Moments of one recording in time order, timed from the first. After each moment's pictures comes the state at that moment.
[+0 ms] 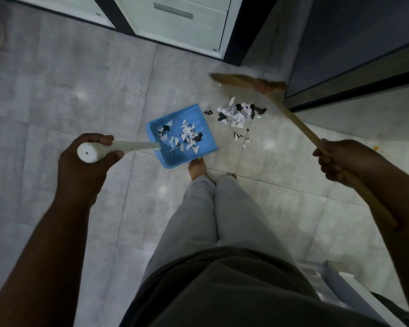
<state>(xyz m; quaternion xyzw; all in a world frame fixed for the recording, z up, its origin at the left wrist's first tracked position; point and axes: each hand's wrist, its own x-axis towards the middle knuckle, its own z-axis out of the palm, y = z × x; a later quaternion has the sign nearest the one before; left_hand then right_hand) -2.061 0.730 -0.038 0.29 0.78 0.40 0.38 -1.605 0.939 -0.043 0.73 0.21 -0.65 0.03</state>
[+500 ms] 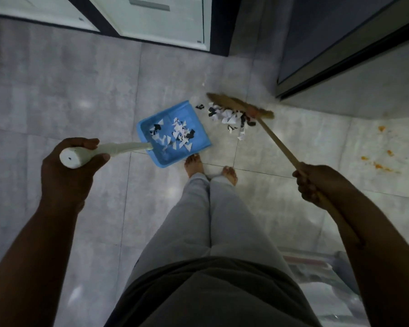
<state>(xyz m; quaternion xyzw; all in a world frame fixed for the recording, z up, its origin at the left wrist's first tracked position) -2.020 0.723 -0.036 0.32 0.79 0.38 0.36 -1.551 0.854 -0.089 0.72 0.09 -0.68 0.00</state>
